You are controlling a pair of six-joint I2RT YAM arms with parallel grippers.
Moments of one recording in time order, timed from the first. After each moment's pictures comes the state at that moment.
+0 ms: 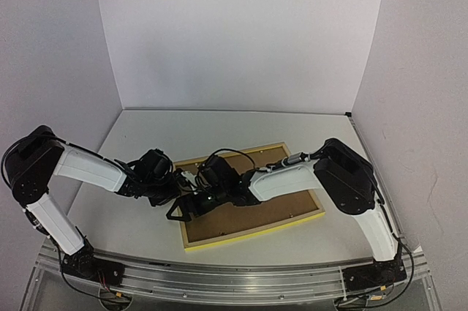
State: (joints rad) left arm -0.71 1.61 0.66 0.00 -0.07 -1.12; right arm 1.08 2.31 1.55 0.13 -0.51 0.50
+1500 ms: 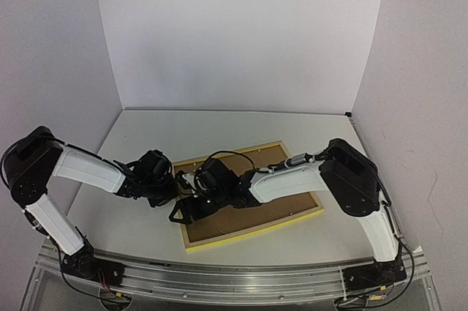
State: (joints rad) left arm -0.71 1.60 0.65 0.01 -0.08 -1.14; right arm 1.11 2.28 1.54 0.01 -0.36 0.53
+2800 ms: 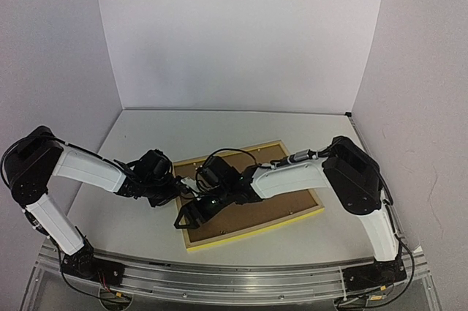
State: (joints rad) left arm -0.71 1.61 0.65 0.00 -0.08 -1.14; right arm 1.10 2.26 1.56 -0.11 -0.50 0.35
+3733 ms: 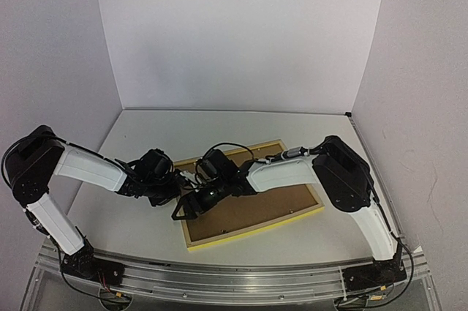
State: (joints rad) left arm -0.71 1.62 0.67 0.00 -0.08 -1.14; right arm 1.05 2.35 1.67 -0.10 -0.62 0.36
